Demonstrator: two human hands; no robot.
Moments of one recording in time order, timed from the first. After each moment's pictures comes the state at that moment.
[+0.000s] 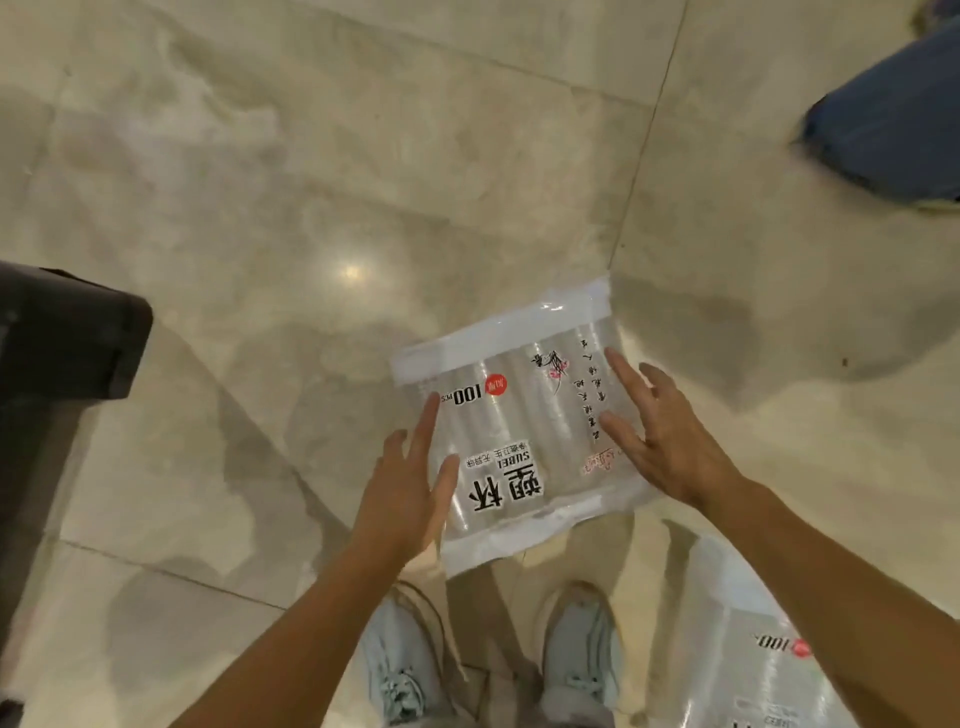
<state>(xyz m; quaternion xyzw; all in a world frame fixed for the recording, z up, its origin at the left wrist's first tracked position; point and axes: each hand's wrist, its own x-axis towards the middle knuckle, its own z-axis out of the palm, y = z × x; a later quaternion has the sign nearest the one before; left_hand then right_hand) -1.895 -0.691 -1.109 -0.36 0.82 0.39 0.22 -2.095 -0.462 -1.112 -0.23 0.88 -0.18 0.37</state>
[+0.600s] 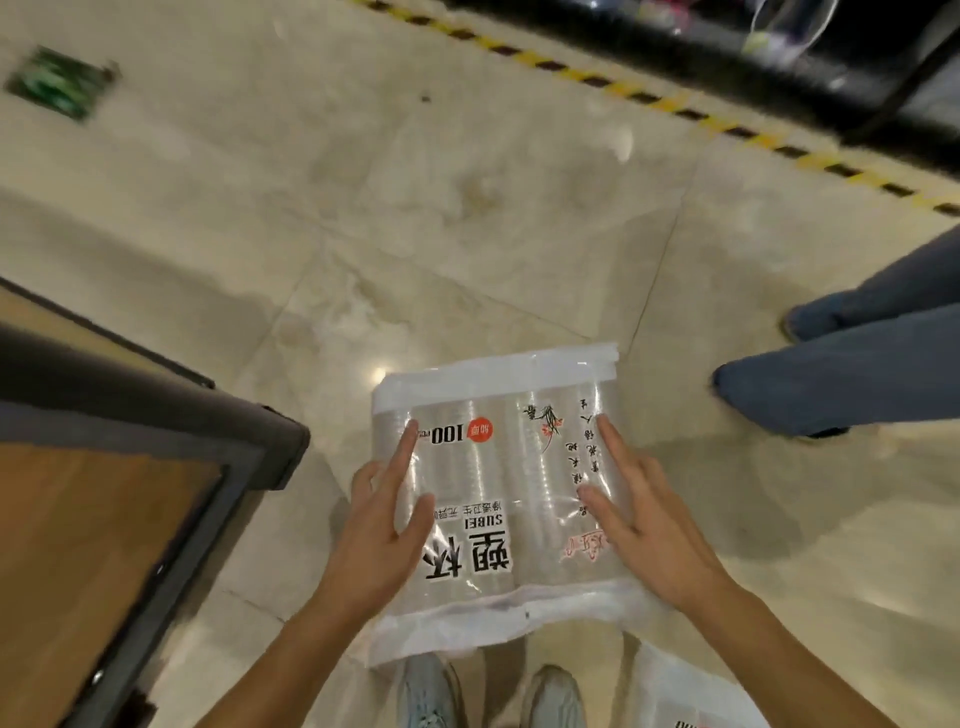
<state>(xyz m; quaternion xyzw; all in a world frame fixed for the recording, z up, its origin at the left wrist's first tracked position) -1.923 -0.790 -0.796 -0.36 0.81 0.47 0.03 -2.110 -0.572 -0.789 -0.28 0.86 -0.26 0.33</state>
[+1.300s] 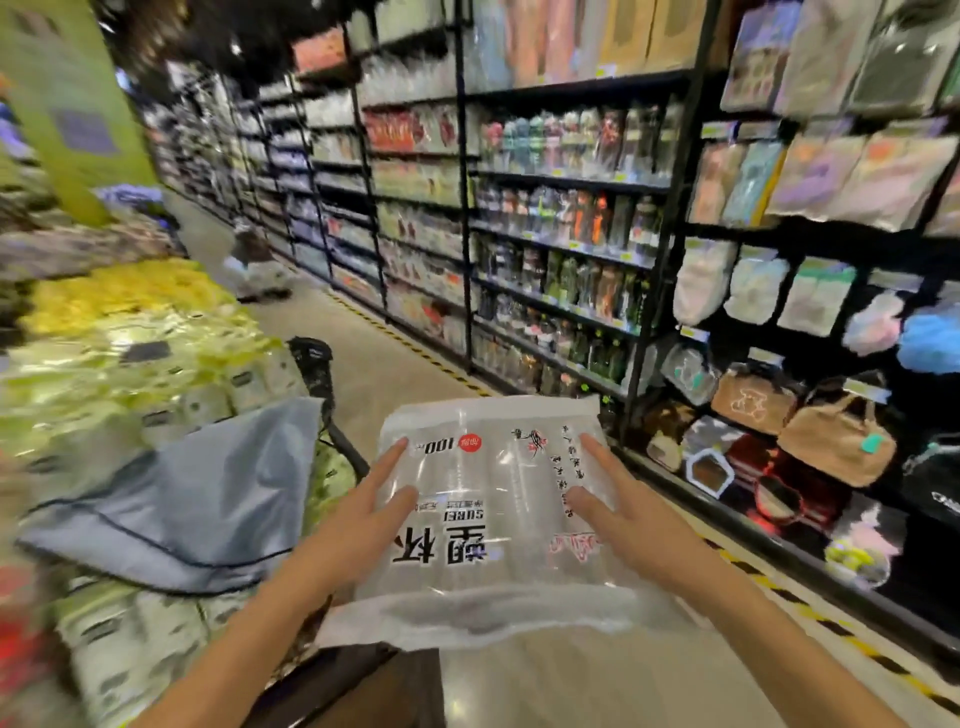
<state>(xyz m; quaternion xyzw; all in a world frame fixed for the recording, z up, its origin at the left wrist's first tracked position) -1.785 -0.882 -0.116 -0.44 0.79 0.38 -0.21 -2.055 -0.736 -0.115 -0.53 0.74 -0.34 0.23</state>
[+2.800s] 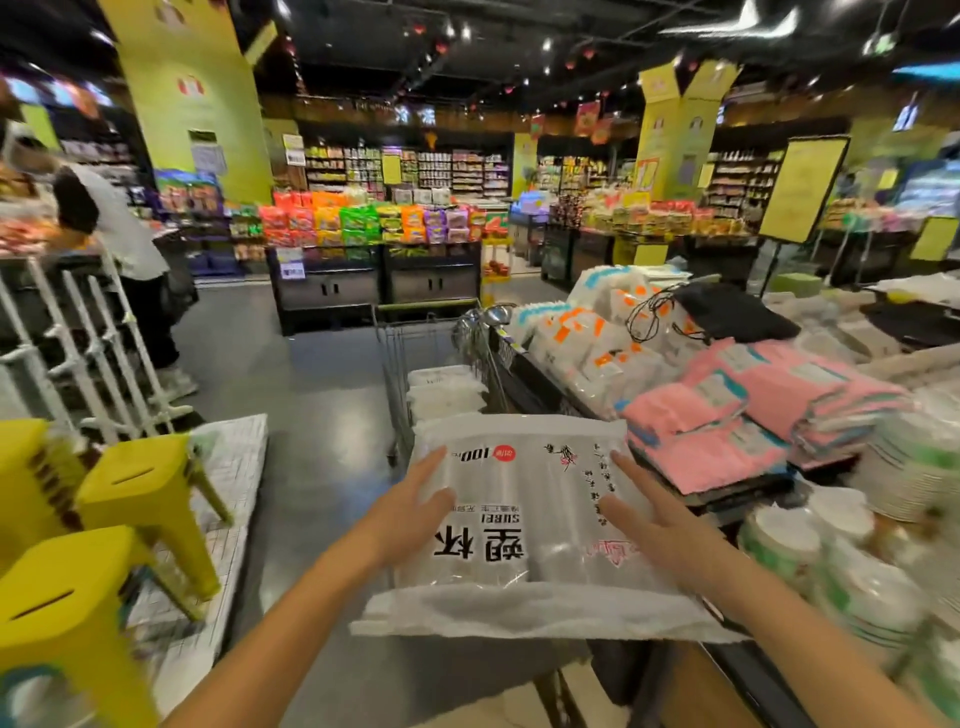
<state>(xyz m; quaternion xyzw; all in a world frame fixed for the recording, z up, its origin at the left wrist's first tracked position) -1.070 -0.242 -0.105 -0.89 0.08 0.08 -0.44 -1.130 -0.547 -0.098 -0.89 0.00 0.00 0.46</state>
